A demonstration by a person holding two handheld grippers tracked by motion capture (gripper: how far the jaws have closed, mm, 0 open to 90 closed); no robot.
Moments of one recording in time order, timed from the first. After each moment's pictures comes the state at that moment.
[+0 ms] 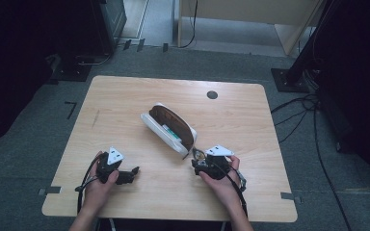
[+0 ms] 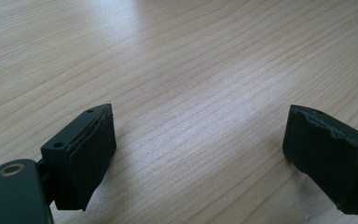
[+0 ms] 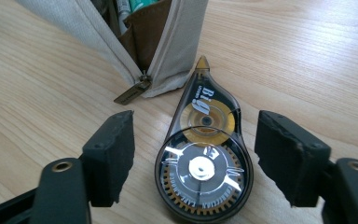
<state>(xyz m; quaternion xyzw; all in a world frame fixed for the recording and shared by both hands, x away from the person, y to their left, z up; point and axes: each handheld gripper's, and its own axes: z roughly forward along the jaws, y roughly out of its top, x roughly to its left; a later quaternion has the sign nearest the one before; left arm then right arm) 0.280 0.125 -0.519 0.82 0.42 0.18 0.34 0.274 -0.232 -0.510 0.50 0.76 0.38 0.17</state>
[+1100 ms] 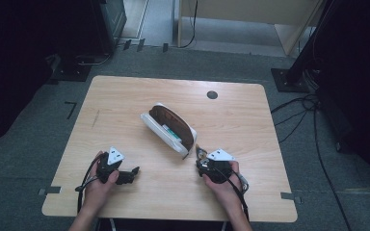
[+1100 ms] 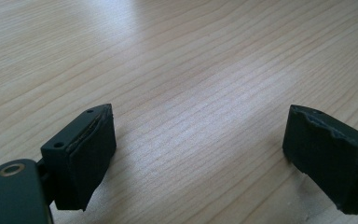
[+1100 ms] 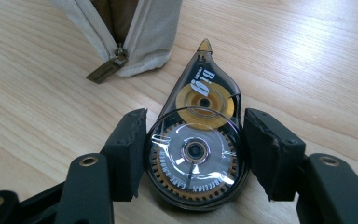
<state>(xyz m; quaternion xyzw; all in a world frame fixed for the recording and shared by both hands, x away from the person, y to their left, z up) 0.280 0.124 -0.519 0.83 0.42 0.17 0.34 0.266 -0.241 -0.523 0.49 0.76 0.36 0.21</state>
